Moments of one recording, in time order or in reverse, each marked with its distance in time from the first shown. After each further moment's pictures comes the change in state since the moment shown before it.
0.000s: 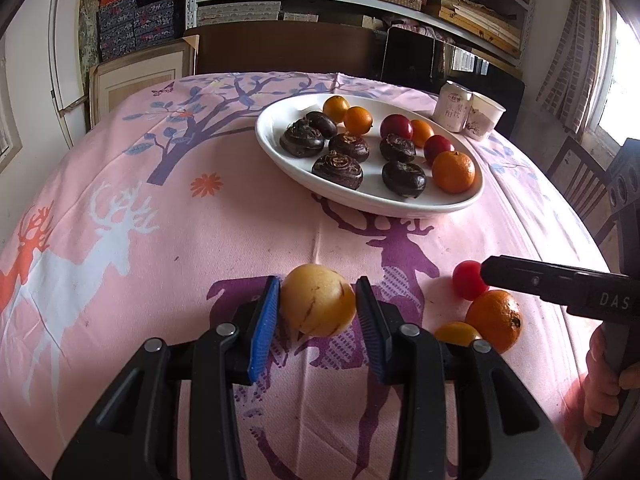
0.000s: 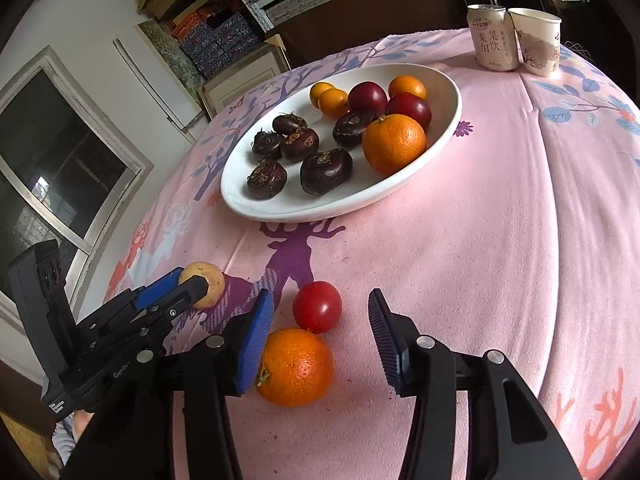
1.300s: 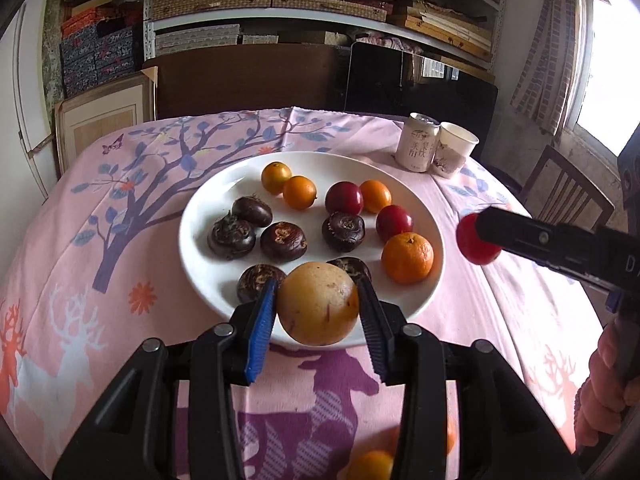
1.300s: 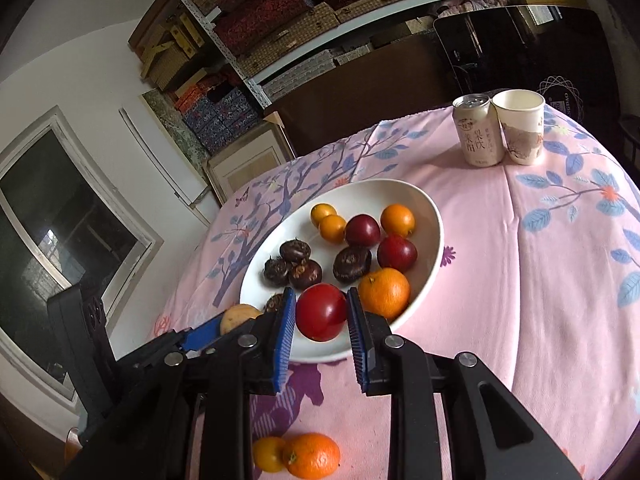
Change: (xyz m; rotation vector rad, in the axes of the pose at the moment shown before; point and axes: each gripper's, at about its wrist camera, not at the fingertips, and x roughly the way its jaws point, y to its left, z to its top) left arm 0.026 -0.049 0.086 0.091 -0.047 -0.070; right arm -0.048 -0.008 0.080 0.061 -0.255 0.043
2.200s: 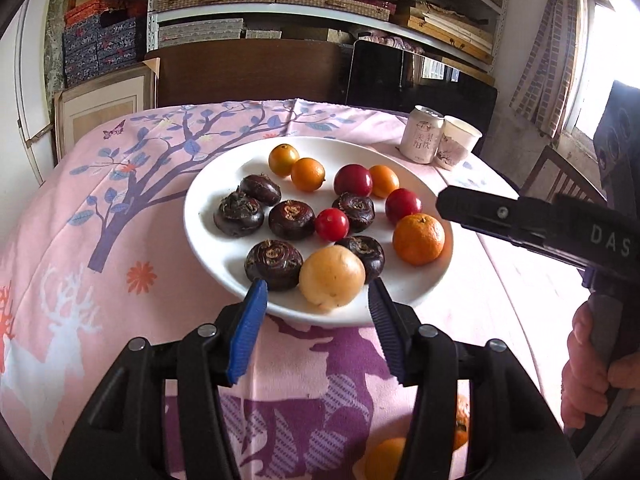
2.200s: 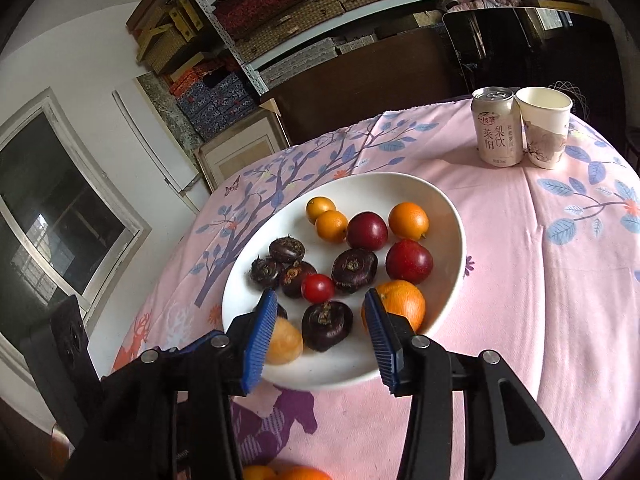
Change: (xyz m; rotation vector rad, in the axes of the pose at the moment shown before) left arm -0.006 0.017 -0.028 -0.034 -0.003 -0.032; right arm 0.019 0.007 -0.018 -0.073 0.019 -0.047
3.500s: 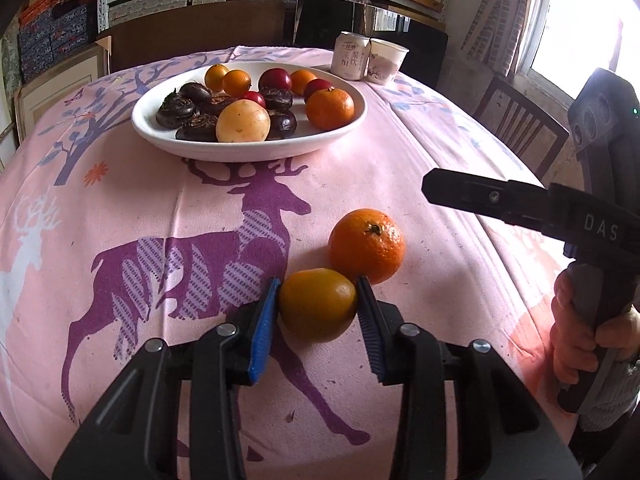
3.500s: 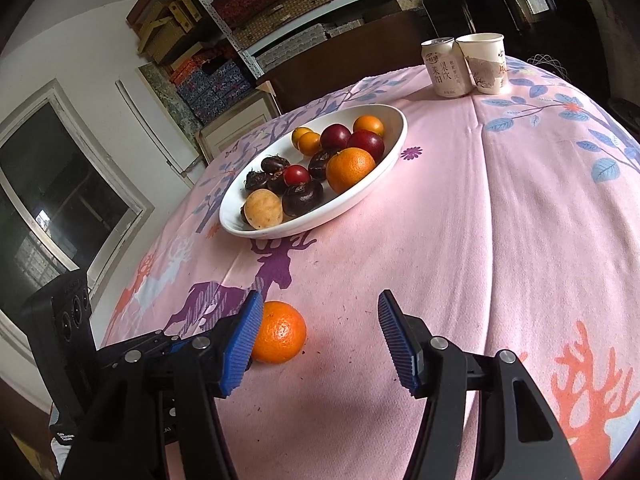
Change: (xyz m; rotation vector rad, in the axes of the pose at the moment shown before) left arm -0.027 -0.038 -0.084 0.114 0.147 -0.123; right arm -0.044 -0.024 -0.092 0.034 0.047 0.004
